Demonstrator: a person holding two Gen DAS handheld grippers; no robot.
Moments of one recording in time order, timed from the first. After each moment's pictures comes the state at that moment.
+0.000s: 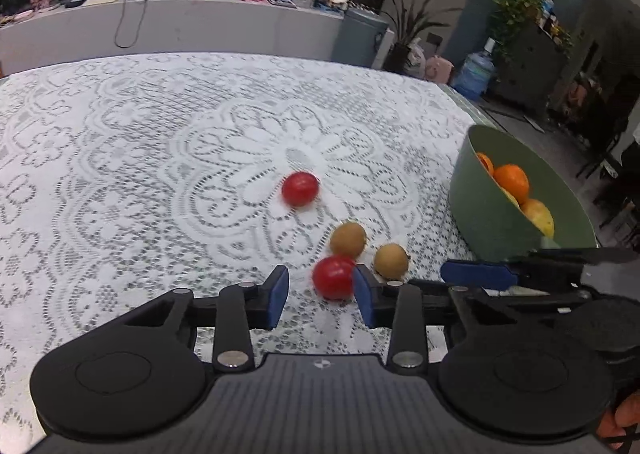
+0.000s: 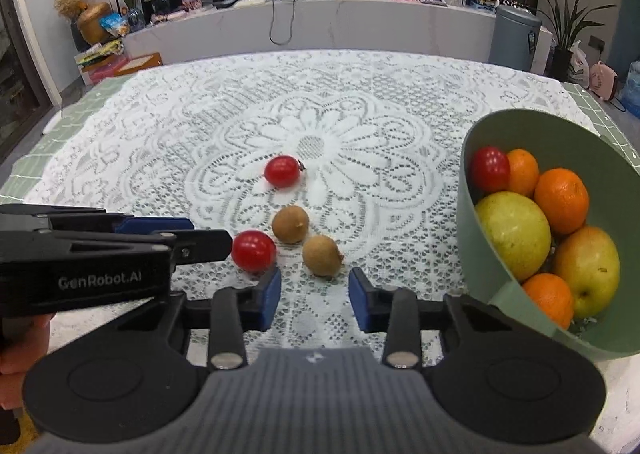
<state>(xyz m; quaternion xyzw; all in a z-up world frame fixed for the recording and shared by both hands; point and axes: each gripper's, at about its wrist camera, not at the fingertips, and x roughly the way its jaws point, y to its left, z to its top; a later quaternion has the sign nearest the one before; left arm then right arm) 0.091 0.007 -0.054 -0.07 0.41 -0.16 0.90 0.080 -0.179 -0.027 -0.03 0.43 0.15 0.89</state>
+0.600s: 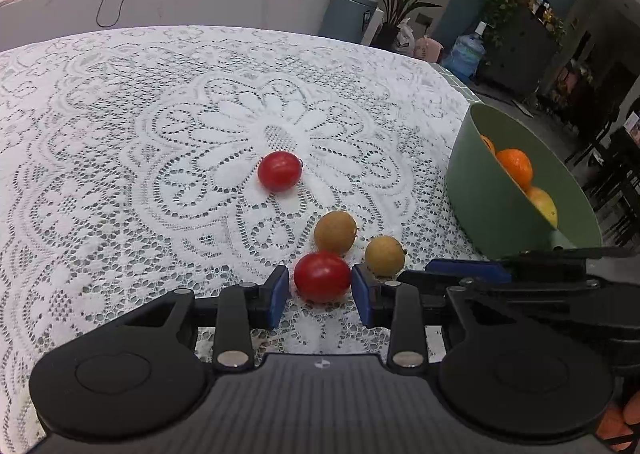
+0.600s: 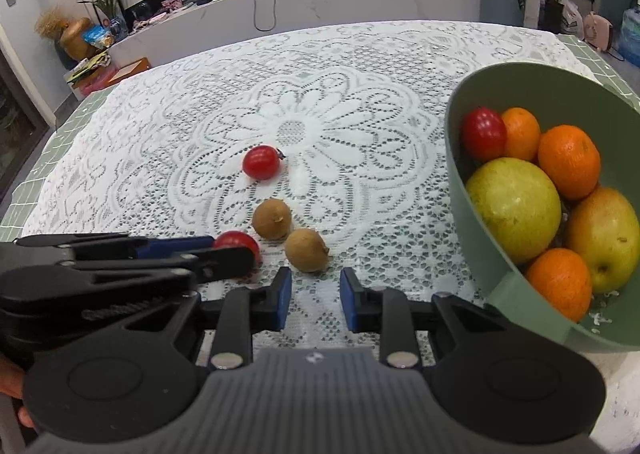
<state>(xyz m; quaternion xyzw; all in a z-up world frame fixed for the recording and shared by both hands) 0.114 -0.004 -0.074 -0.08 0.43 -0.18 0.88 0.097 -0.195 -0.039 0.03 0.46 0.14 0.87</state>
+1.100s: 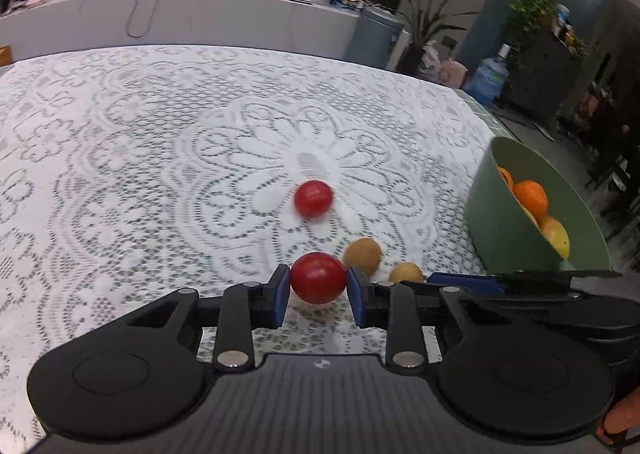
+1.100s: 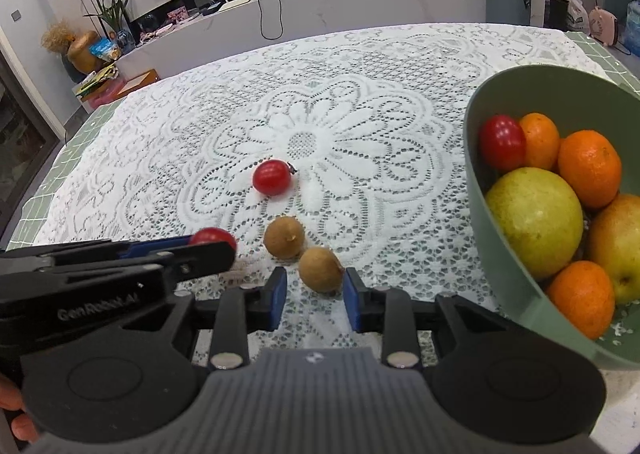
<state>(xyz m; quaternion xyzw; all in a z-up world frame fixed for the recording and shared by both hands) 0.111 0.013 -0.058 -0.09 0.42 -0.13 0.89 0.109 -0.192 -0.042 0.06 0.46 0.15 0.87</state>
